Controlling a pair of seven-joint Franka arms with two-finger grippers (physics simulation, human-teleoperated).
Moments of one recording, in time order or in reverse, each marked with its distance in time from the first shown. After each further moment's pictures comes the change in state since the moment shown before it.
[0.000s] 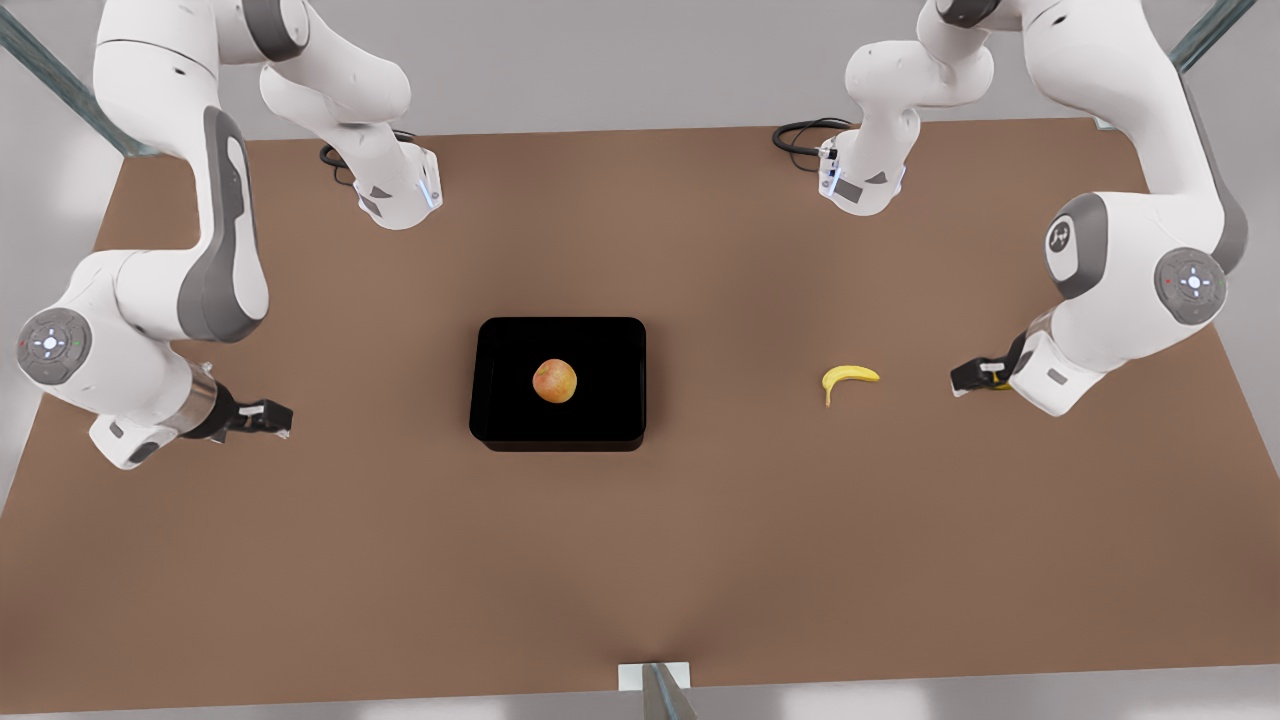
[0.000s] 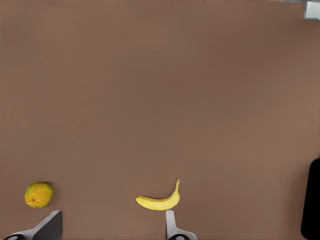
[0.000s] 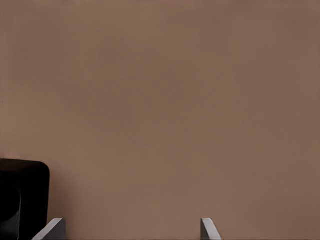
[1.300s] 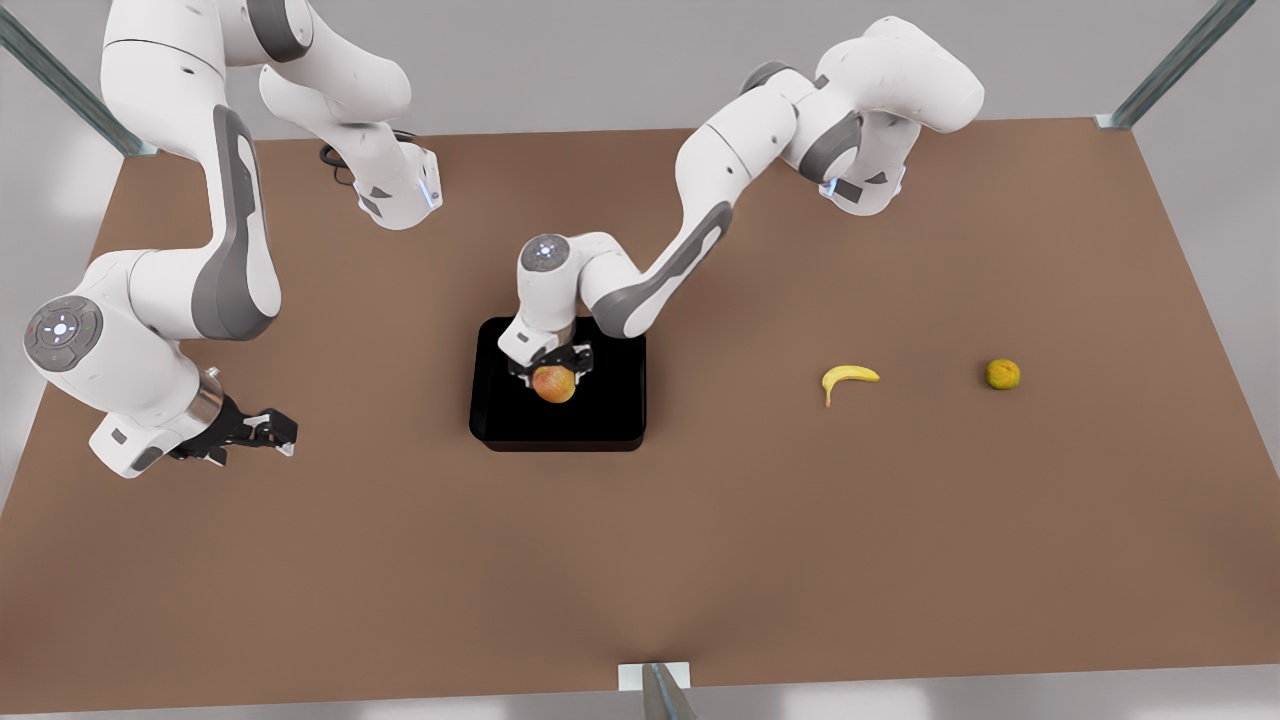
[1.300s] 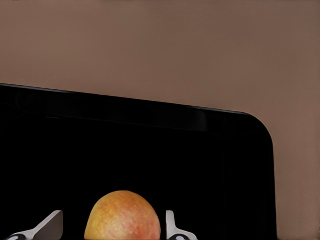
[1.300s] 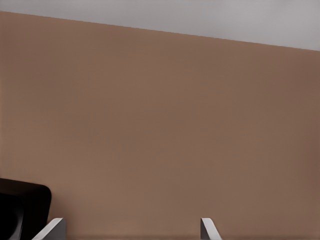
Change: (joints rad) left arm -0.927 0.843 -0.021 0.651 0.251 0.446 -1.045; right arm 0.018 0.009 0.000 0.014 -0.003 0.091 -0.043
